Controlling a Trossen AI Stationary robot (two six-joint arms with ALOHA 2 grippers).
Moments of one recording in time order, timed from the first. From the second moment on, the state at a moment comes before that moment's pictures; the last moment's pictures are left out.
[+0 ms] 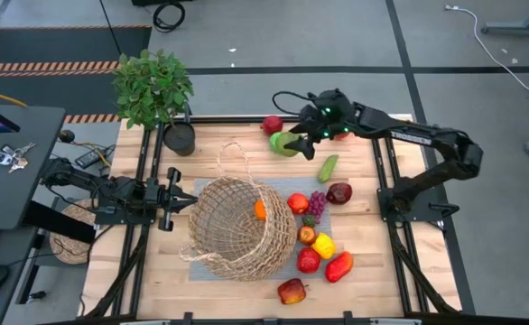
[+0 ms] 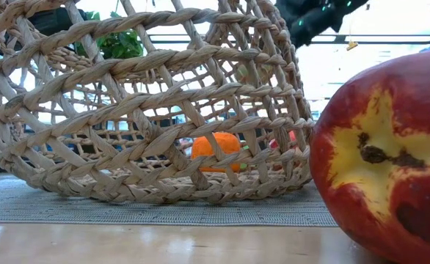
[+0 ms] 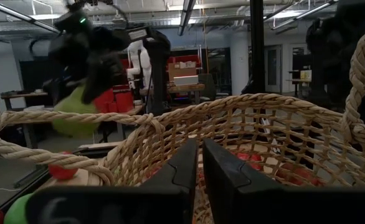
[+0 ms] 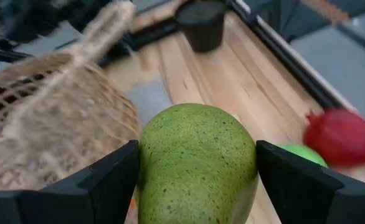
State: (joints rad) left arm -0.33 0.18 0.01 0.39 -0.27 0.12; right arm -0.47 1.36 1.13 -0.35 -0.34 0.11
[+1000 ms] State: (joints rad) left arm -0.33 0.18 0.01 0.39 -0.27 0.12; right arm -0.17 1.31 1.21 -0.14 -0.25 0.06
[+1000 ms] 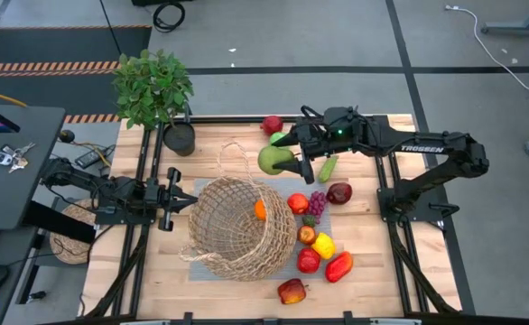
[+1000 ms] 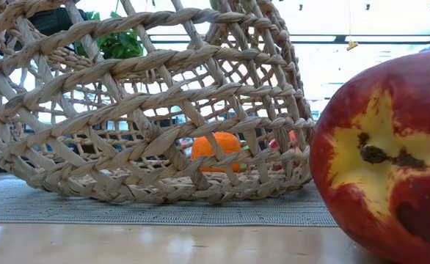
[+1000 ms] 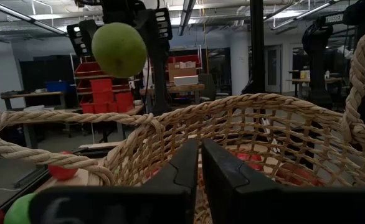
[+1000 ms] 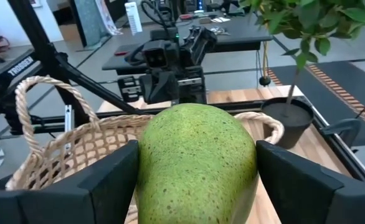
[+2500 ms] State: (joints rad) left arm -0.33 0.18 0.01 0.39 -0.27 0.12; right arm -0.07 1.34 1.22 0.02 -0.23 -0.07
